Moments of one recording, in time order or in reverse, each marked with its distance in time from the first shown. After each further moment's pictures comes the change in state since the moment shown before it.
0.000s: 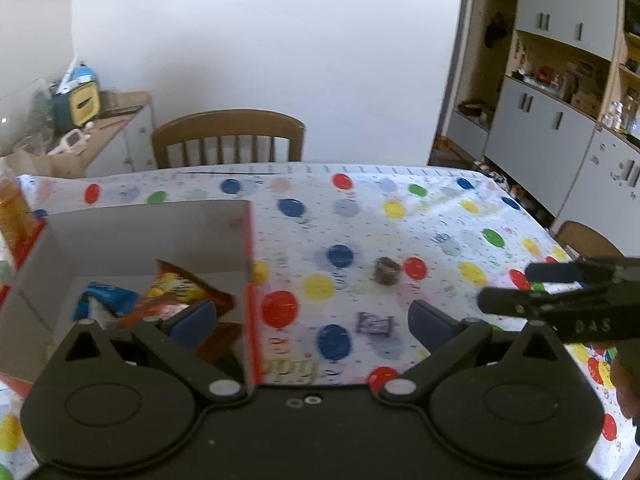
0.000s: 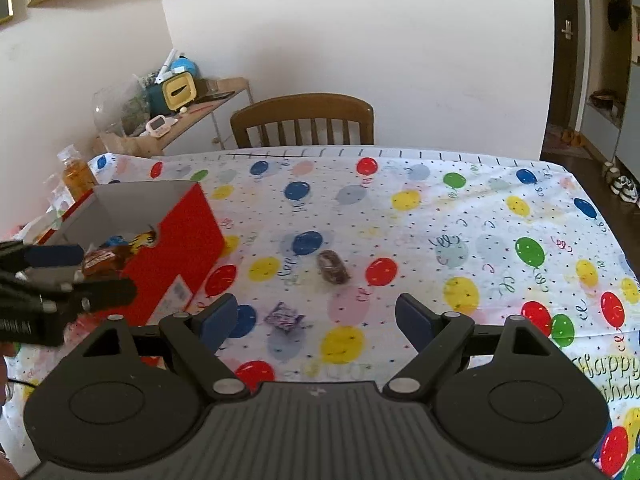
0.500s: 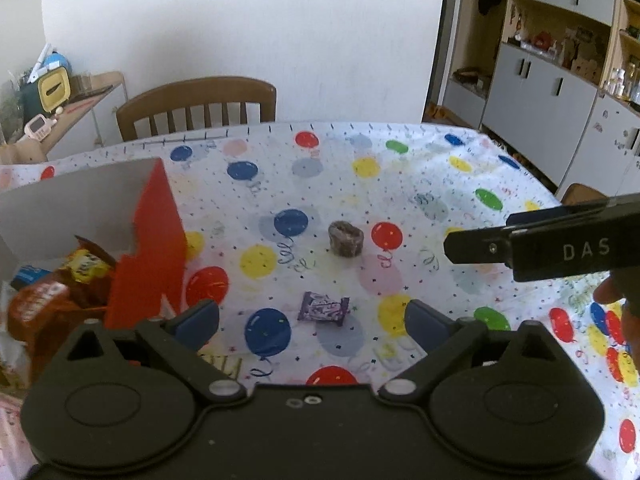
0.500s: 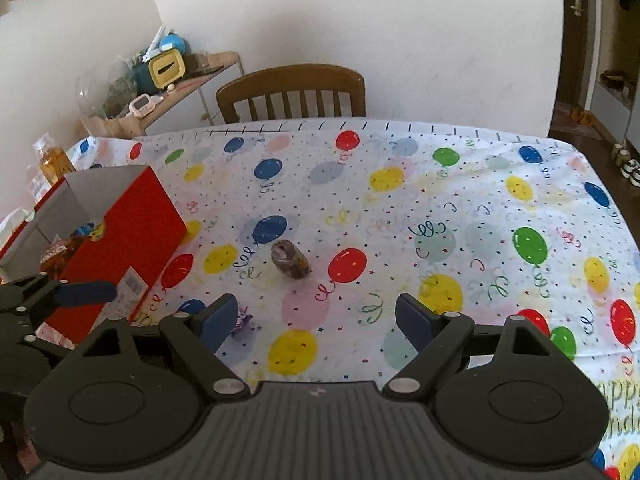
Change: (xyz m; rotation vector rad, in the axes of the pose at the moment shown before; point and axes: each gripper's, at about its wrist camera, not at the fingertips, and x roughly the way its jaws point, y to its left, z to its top) left arm 0.075 -0.058 -0.017 0.031 0.083 0.016; right arm 0.053 -0.046 0.012 -0.009 0.086 0.037
